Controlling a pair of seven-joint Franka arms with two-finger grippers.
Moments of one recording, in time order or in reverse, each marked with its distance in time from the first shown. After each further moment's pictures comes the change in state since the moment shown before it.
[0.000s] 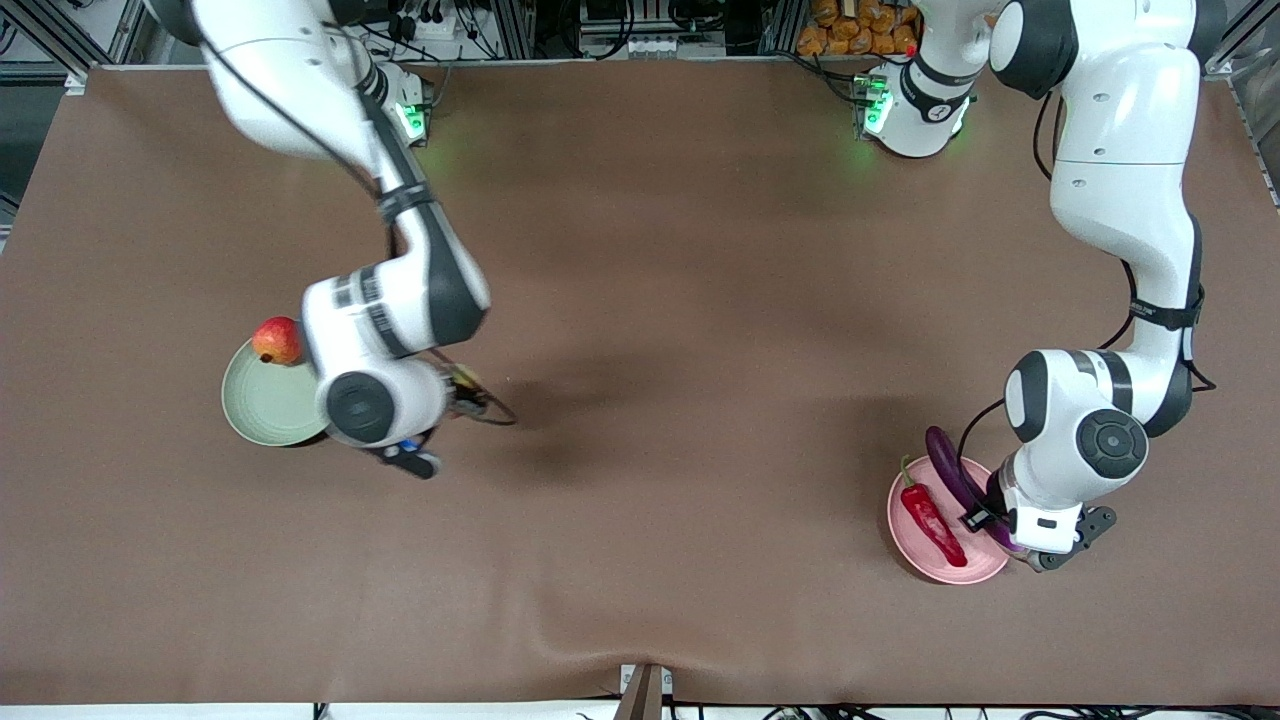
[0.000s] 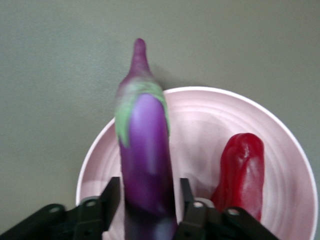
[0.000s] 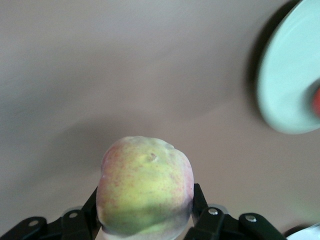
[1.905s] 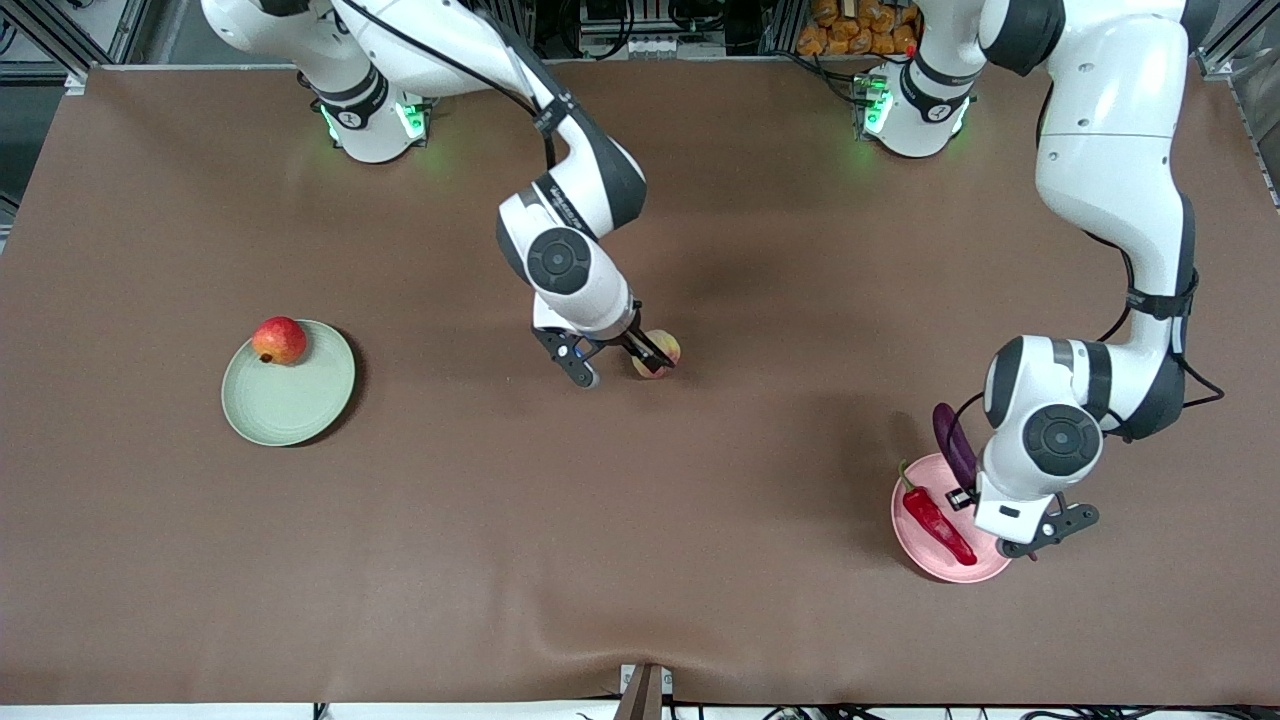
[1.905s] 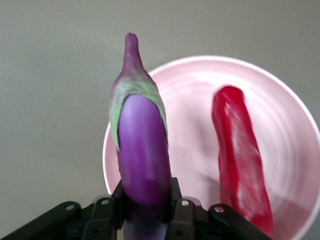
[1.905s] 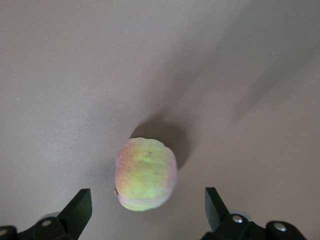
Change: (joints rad) left arm -0.047 -0.052 0.009 -0.003 0.158 -0.147 0.006; right arm 0.400 0.006 0.092 -0.187 0.218 0.621 0.822
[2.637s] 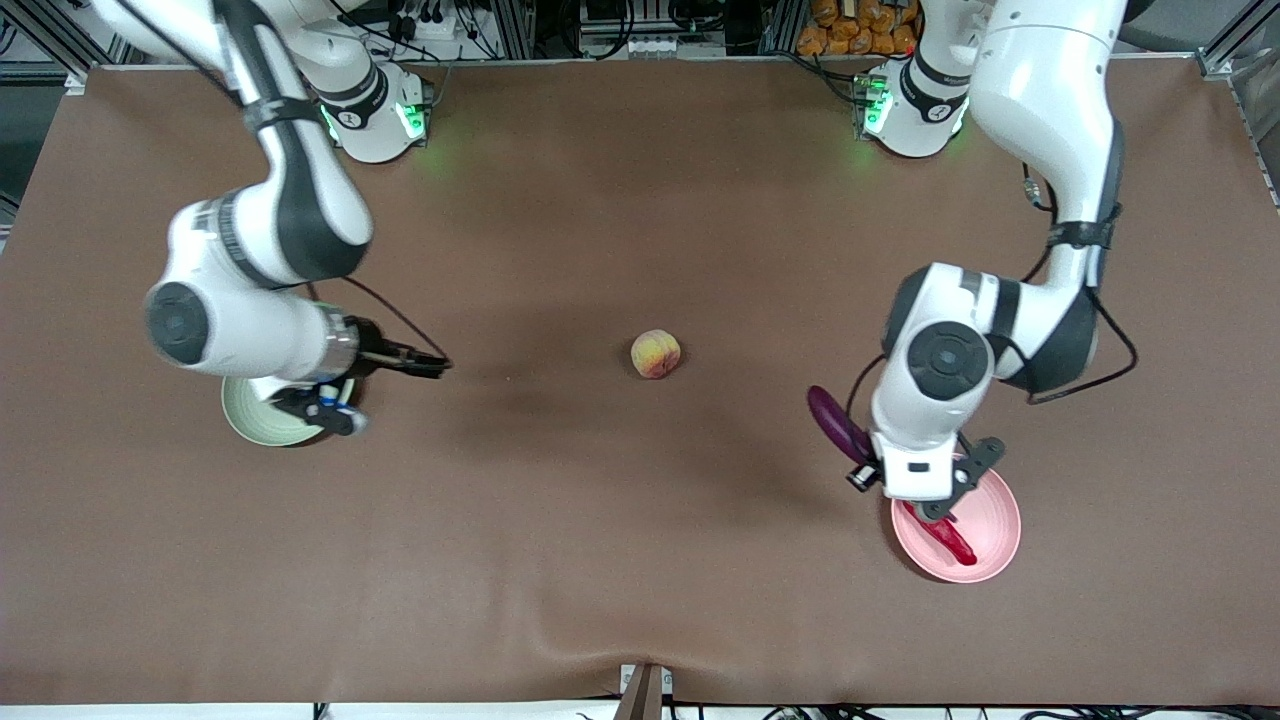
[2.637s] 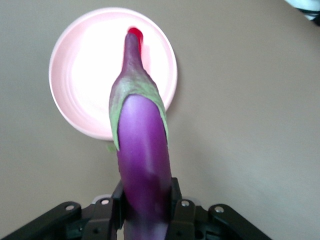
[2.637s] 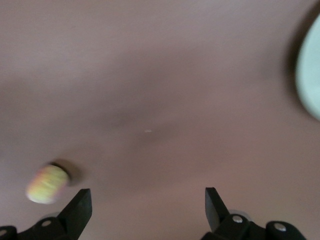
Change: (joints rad) left arm -0.209 -0.145 0.003 0.007 -0.059 -0.127 -0.363; right arm -0.397 -0.318 0.001 -0.181 -0.030 -0.322 -0.820
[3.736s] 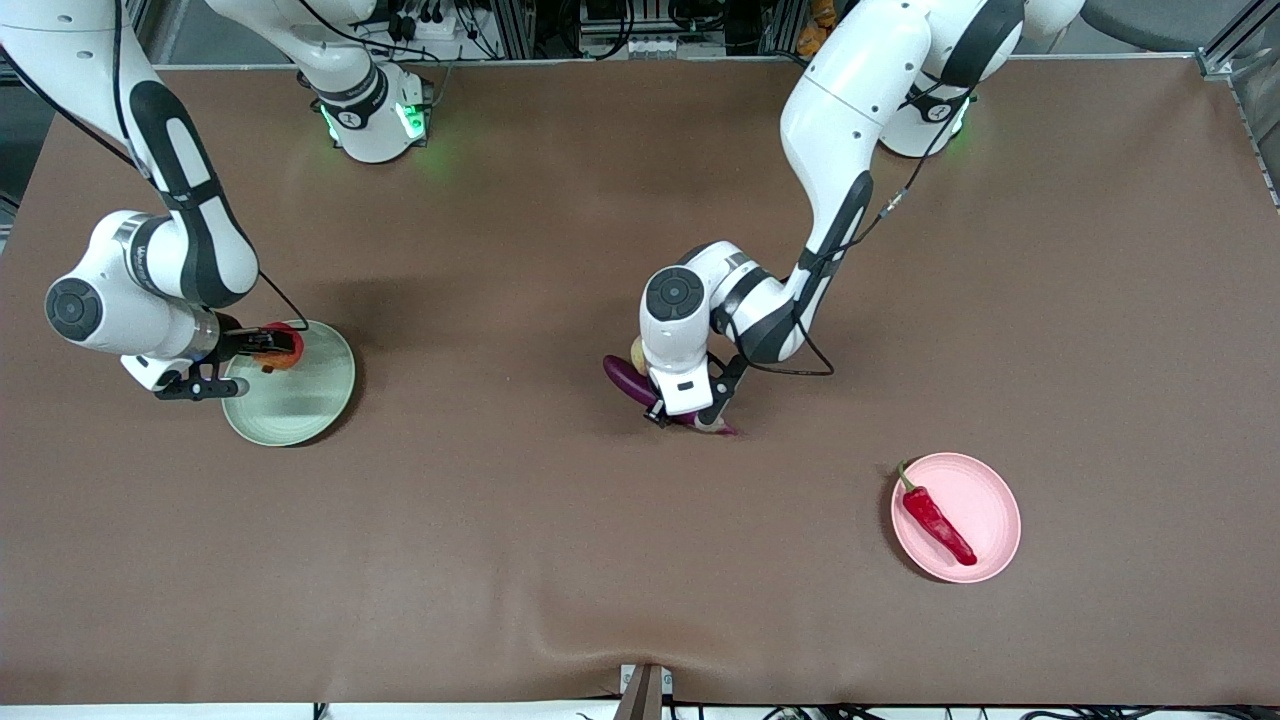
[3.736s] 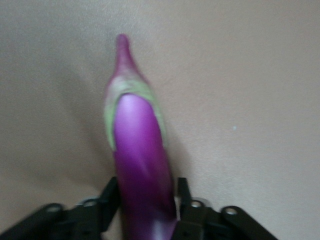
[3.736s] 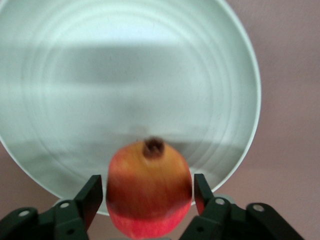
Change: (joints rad) left arm -0.381 0.244 -0.072 0.004 0.000 0.292 -0.848; right arm -0.496 -0.027 -0.026 -0.464 -0.306 0.387 -0.864
